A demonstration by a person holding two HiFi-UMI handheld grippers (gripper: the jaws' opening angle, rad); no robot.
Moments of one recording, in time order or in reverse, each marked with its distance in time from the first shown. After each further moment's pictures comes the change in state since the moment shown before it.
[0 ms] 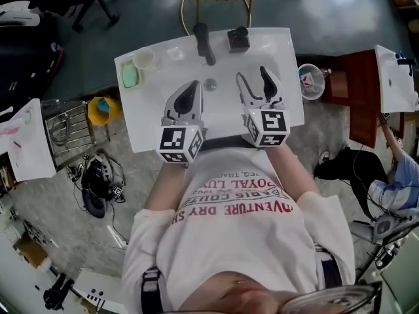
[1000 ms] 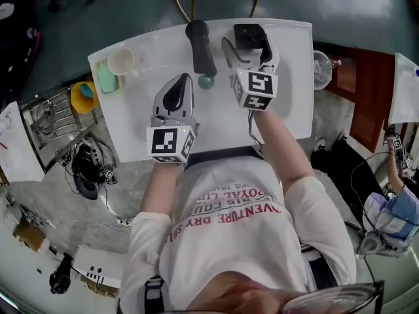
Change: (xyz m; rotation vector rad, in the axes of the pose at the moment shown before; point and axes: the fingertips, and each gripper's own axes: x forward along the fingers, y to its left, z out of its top) left arm 0.080 0.067 -0.070 -0.018 0.063 0.063; right arm 0.179 -0.049 -0.088 0.045 0.072 -0.079
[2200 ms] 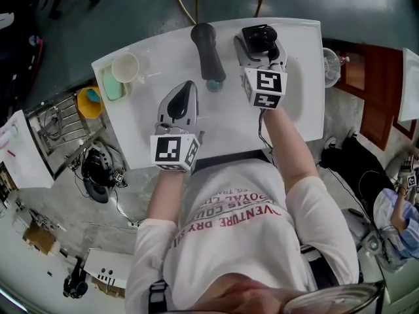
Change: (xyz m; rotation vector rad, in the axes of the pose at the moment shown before) left arm -0.005 0.007 -0.011 -0.013 0.038 -0.028; right arm 0.011 -0.010 -0.013 -0.083 0.042 -0.010
